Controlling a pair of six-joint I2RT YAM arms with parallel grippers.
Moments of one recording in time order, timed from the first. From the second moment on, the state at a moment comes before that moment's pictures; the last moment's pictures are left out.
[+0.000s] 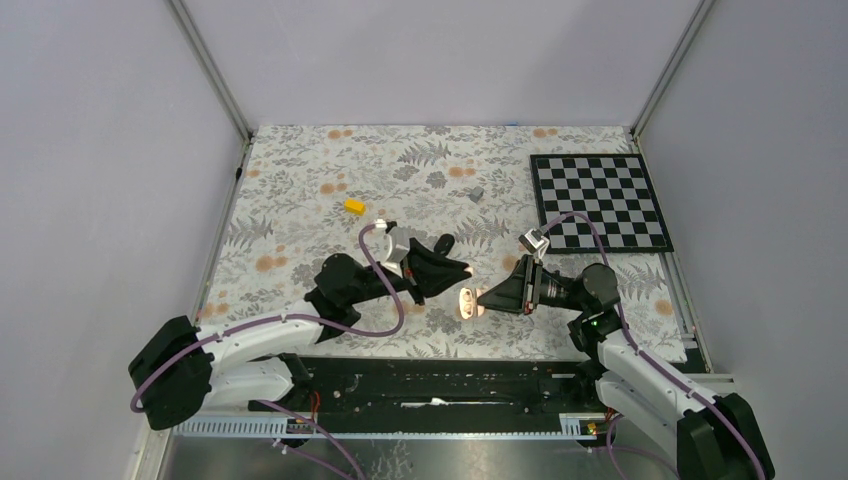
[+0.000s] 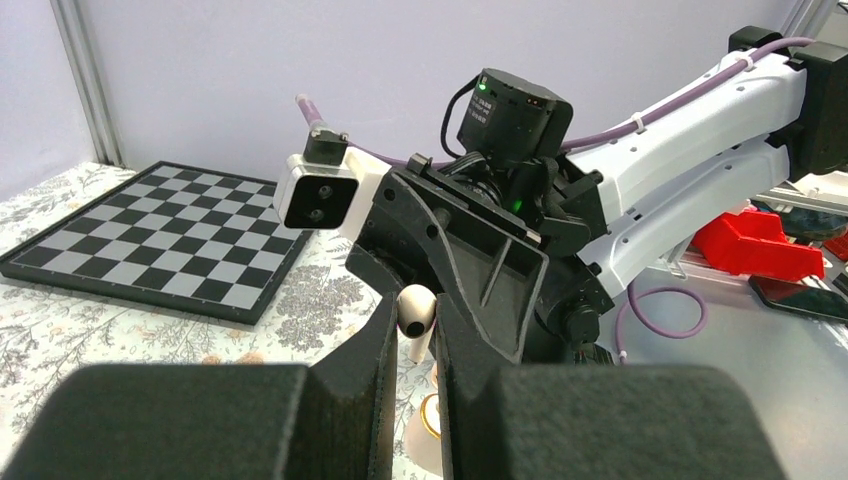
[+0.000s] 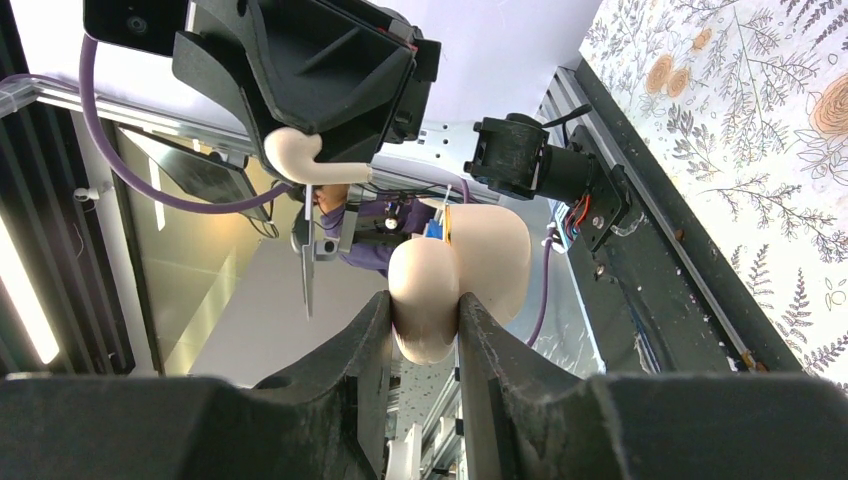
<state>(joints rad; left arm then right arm) -0.92 1.12 0.53 0.91 0.48 -0.30 0.40 0.81 0.20 0.79 -1.00 1.45</state>
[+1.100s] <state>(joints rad) -0.97 1.12 0.43 1.03 0.46 -0.31 0.40 0.83 0.20 0.84 -0.99 1.48</state>
